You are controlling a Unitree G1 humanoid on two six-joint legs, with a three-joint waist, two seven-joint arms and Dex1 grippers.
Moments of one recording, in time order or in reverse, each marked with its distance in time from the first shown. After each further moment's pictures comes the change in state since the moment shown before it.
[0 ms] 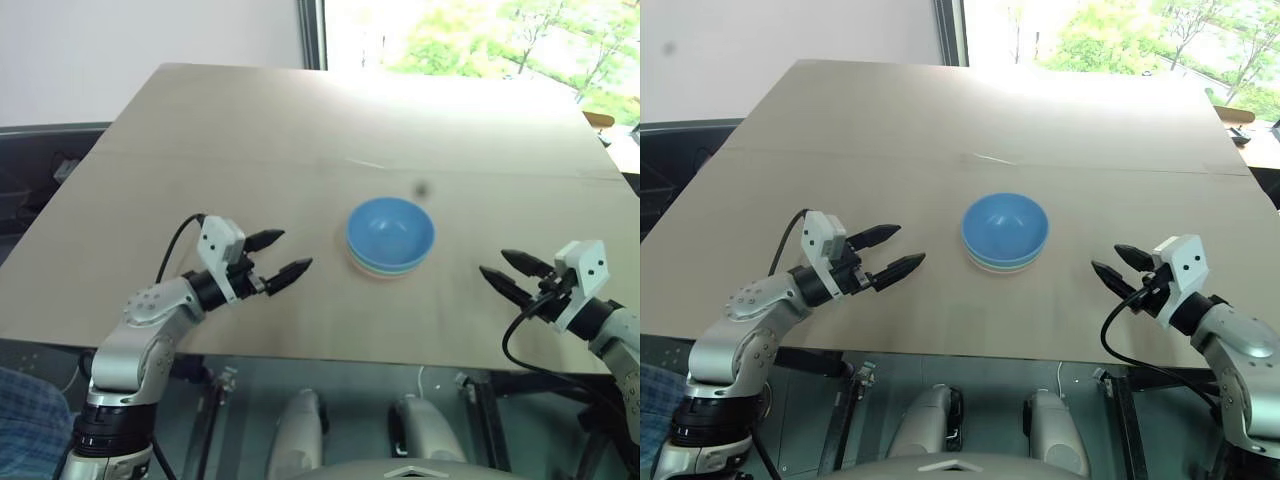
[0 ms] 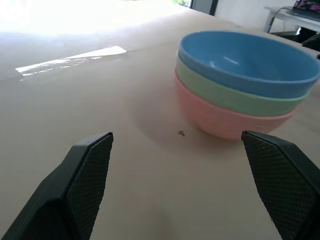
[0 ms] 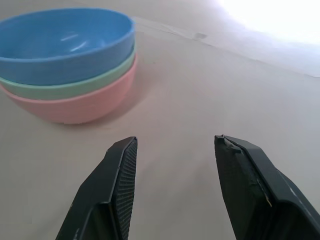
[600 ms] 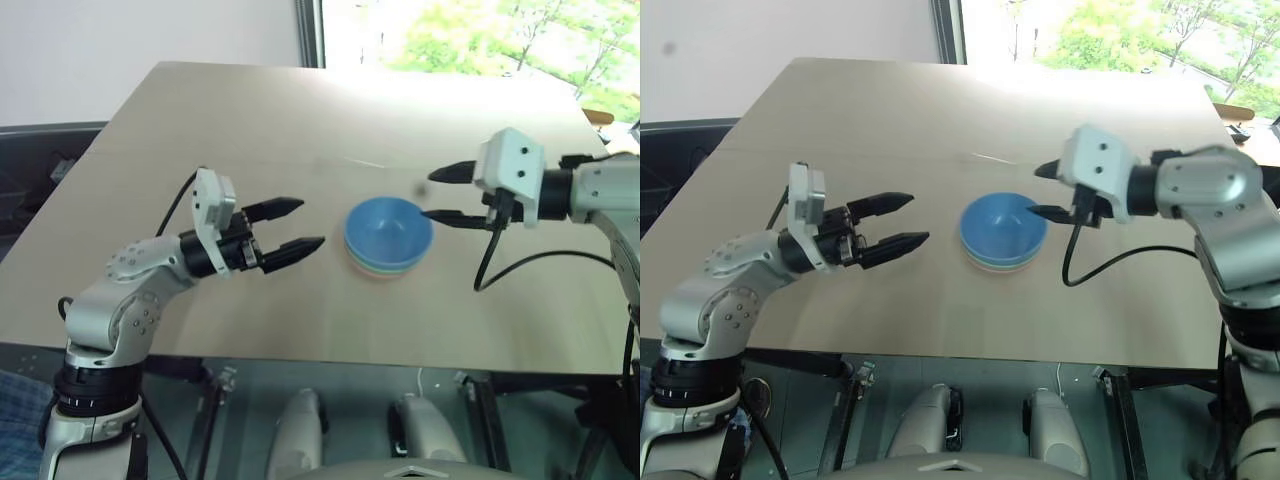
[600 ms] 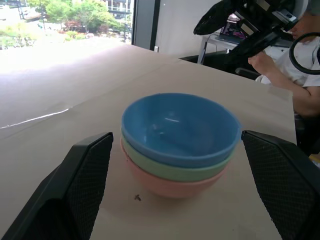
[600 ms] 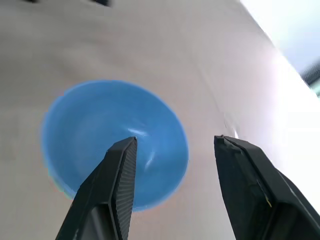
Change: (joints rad) left arm -0.161 0.103 0.022 -0.040 -0.200 0.157 -0.139; right arm -0.574 -0.235 0.265 0.014 -0.092 0.211 0.215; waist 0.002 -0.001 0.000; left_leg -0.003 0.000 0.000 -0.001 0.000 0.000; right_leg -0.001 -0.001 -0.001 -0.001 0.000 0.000
